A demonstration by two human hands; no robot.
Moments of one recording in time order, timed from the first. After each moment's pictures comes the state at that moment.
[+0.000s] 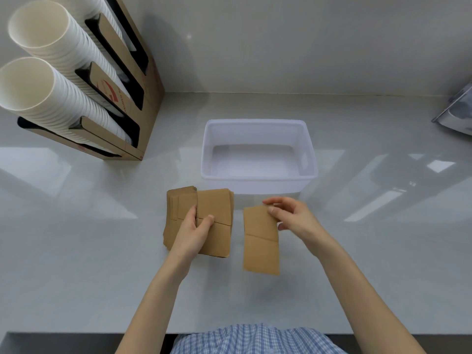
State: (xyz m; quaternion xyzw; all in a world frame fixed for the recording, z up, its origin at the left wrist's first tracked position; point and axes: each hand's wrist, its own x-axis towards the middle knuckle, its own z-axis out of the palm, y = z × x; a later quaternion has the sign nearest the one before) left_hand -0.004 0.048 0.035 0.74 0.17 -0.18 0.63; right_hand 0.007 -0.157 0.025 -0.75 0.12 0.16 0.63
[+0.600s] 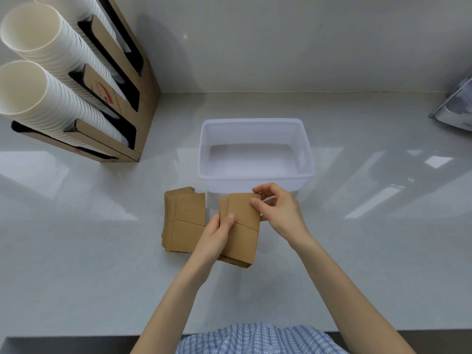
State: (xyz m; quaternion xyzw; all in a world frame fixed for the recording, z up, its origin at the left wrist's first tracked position) left_hand -0.012 0.015 0.039 0.70 0.15 -0.26 0.64; right_hand 0.014 -0.127 0.037 -0.80 0.13 0.05 0.58
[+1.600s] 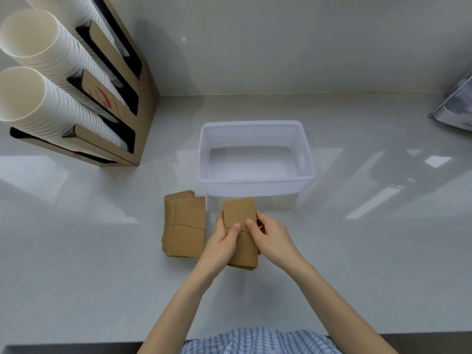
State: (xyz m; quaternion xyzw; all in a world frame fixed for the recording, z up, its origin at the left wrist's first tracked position) left_hand -0.012 0.011 0.030 0.73 0.10 -0.27 0.61; right_hand -0.012 -0.111 0.025 -0.83 0.09 0.15 0.52
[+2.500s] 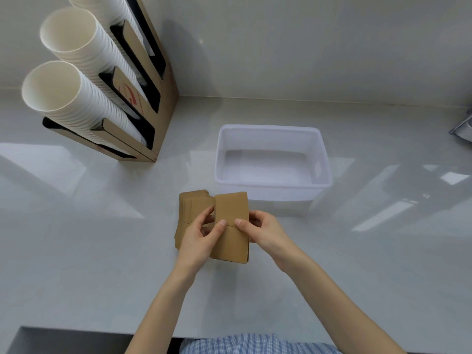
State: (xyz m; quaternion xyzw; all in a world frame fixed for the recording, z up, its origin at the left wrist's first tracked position) left_hand -0.008 0.057 0.034 0.74 0.16 -0.14 0.64; right_hand 0.004 -0.085 0.030 -0.70 0.12 0.23 0.66
